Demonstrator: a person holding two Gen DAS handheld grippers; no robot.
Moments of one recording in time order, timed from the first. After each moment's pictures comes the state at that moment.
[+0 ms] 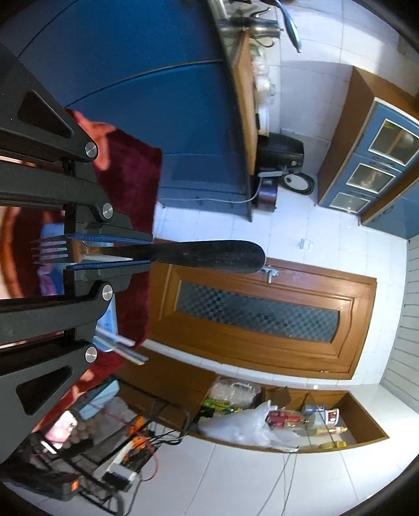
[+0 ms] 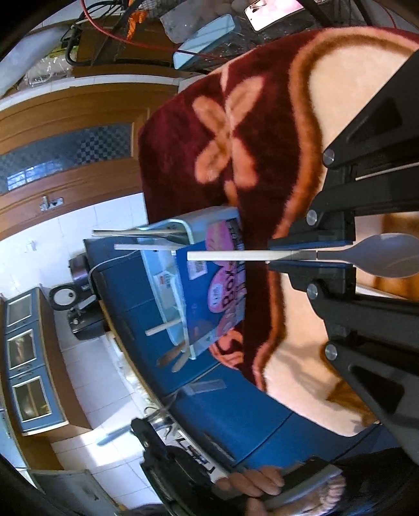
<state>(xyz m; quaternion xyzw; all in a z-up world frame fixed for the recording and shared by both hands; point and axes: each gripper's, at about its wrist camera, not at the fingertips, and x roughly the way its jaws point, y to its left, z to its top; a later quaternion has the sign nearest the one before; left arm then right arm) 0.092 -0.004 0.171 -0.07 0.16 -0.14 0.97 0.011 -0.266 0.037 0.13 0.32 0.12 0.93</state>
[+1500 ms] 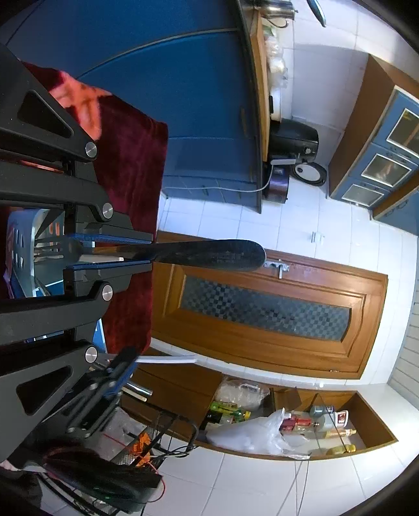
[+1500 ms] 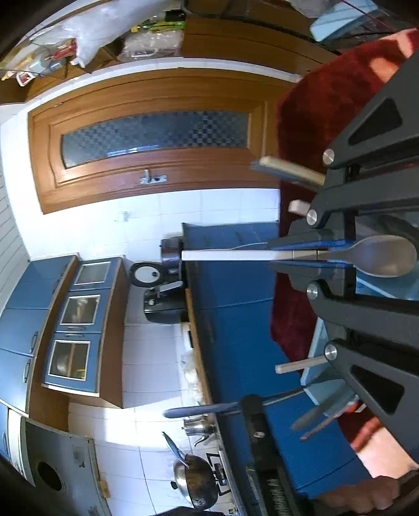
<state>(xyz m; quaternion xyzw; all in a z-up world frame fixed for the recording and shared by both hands) 0.162 -0.035 0.112 -0.07 0.17 -0.16 0.97 0.136 -0.237 0.059 0.04 0.11 0.10 0.99</state>
